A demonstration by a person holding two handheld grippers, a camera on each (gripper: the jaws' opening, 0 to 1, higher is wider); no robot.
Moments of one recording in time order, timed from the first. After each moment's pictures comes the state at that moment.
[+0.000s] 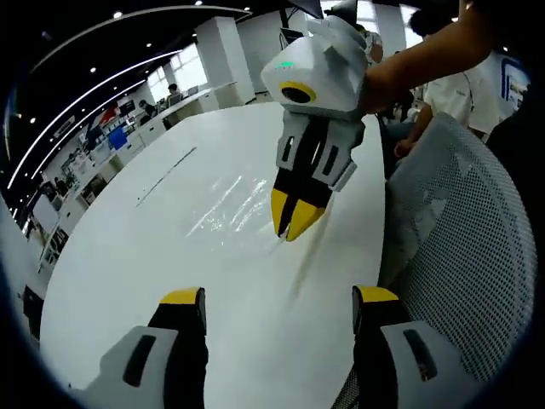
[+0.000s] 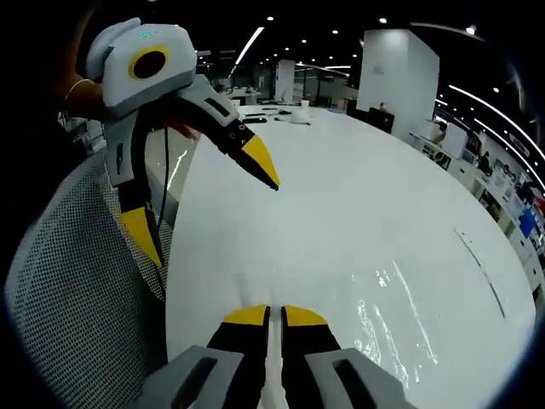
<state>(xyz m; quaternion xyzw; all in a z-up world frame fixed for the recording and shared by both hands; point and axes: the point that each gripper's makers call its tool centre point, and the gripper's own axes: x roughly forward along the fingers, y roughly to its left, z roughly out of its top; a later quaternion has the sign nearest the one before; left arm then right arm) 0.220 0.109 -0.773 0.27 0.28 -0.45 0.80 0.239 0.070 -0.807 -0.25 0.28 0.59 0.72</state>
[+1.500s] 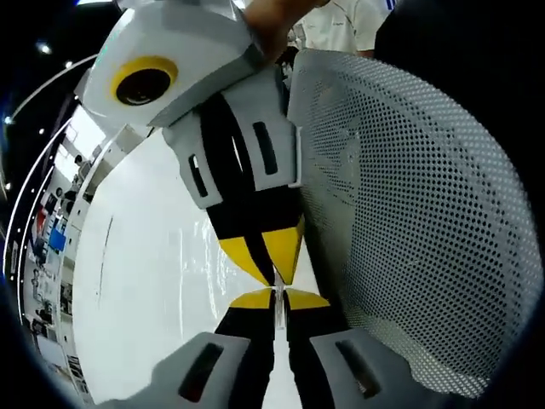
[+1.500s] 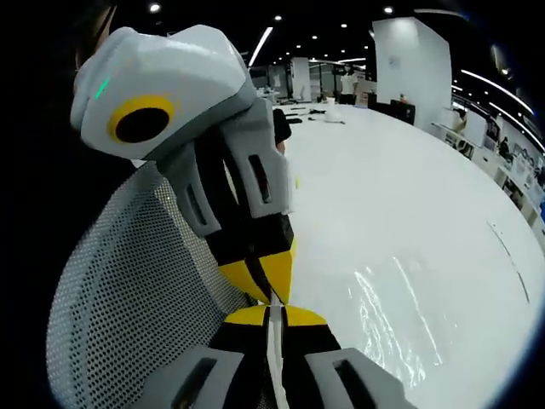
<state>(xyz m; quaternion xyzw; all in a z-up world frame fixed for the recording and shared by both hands) 0.152 0.069 -0.797 0.44 0.21 -0.62 0.62 0.148 0.083 -0.798 -0.21 0.32 0.63 0.67</state>
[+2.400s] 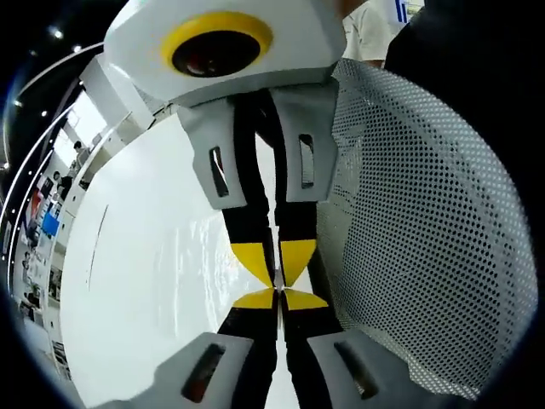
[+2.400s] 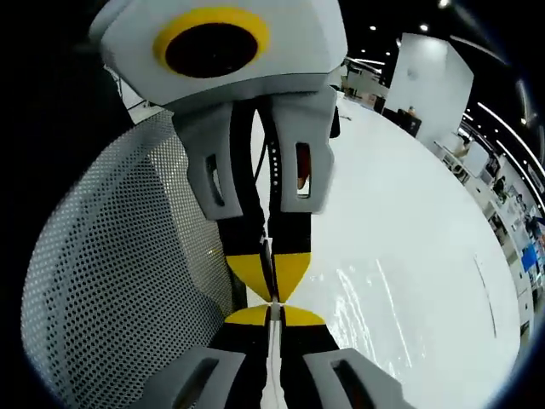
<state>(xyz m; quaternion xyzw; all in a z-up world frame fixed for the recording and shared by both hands) 0.154 0.070 -0.797 0.40 0.24 -0.61 0.64 0.150 0.083 -0.805 -0.33 0.28 0.60 0.67</state>
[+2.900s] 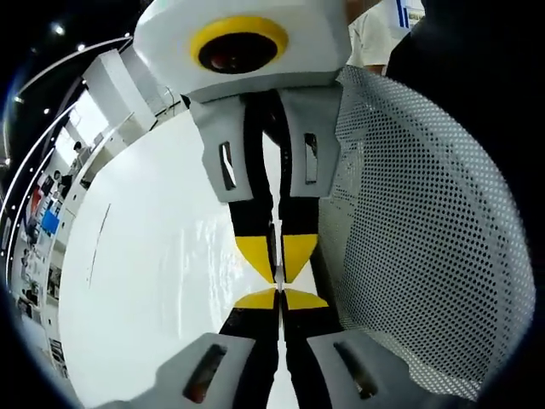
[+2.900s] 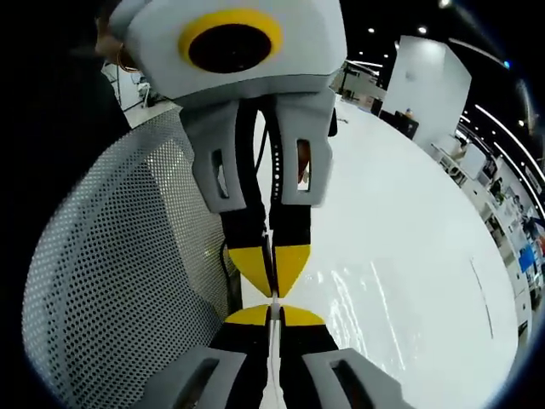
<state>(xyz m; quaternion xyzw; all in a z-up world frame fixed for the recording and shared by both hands) 0.158 0.076 -0.792 0.39 0.24 -0.61 0.64 0.153 0.086 -0.801 -0.33 0.28 0.60 0.68</state>
